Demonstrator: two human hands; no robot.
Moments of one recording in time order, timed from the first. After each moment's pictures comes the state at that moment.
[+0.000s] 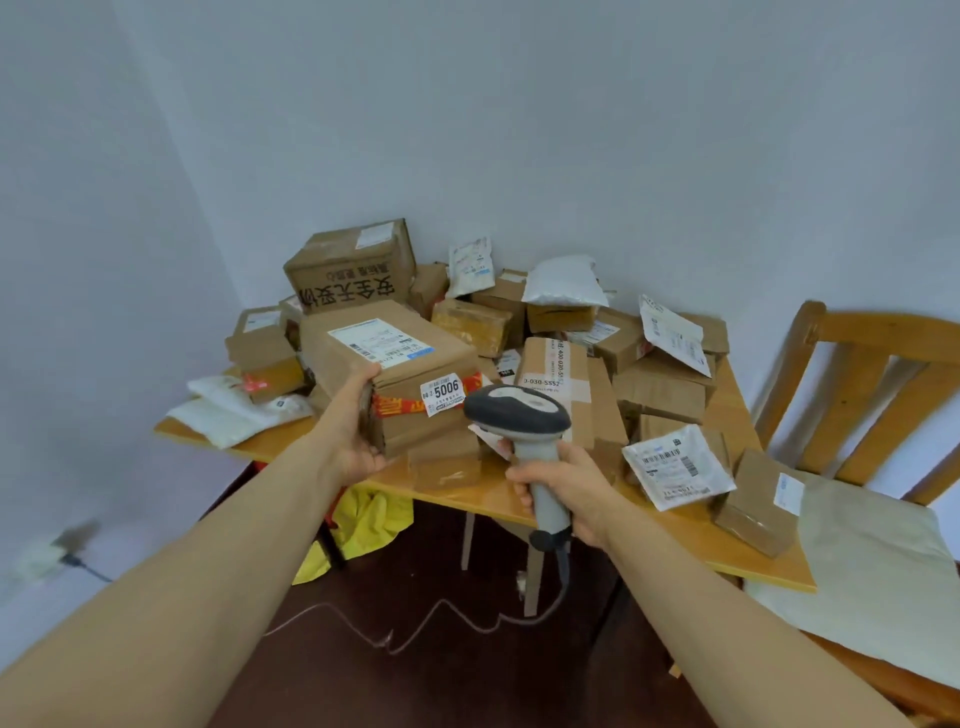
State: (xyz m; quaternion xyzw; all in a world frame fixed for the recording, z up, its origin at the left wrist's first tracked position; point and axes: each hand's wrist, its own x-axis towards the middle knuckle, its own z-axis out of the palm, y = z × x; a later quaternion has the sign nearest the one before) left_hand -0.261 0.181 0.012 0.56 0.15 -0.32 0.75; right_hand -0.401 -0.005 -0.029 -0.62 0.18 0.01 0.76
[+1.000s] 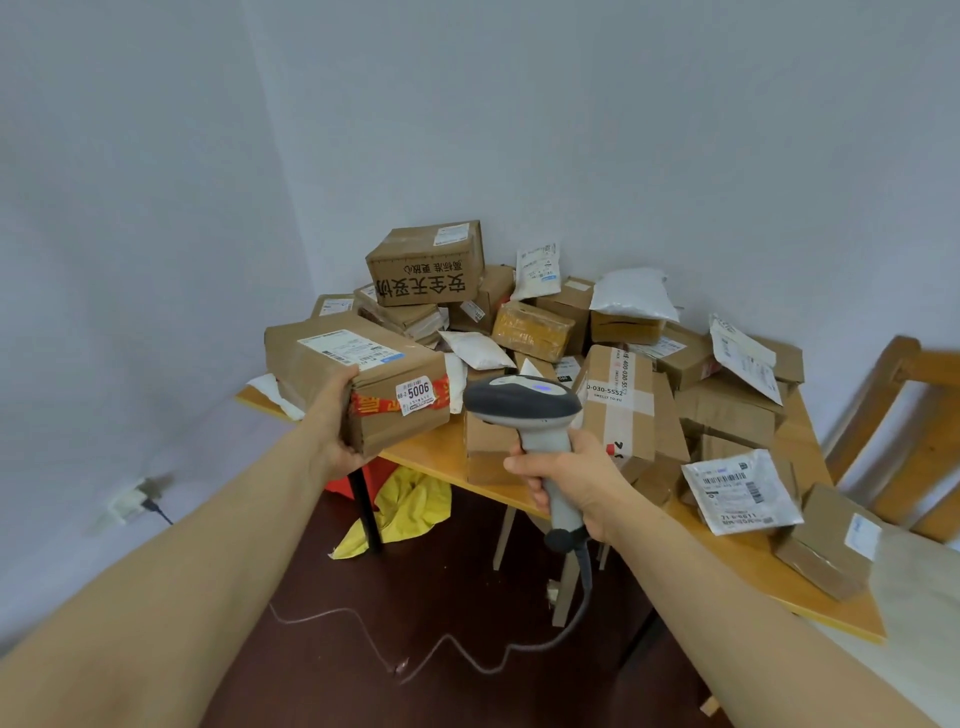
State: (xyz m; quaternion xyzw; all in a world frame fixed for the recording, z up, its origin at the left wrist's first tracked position) left_hand -0.247 0.270 0.005 0.55 0.22 -0.24 0.77; right_hand -0.386 0.059 0.001 -0.69 0.13 0.03 0.71
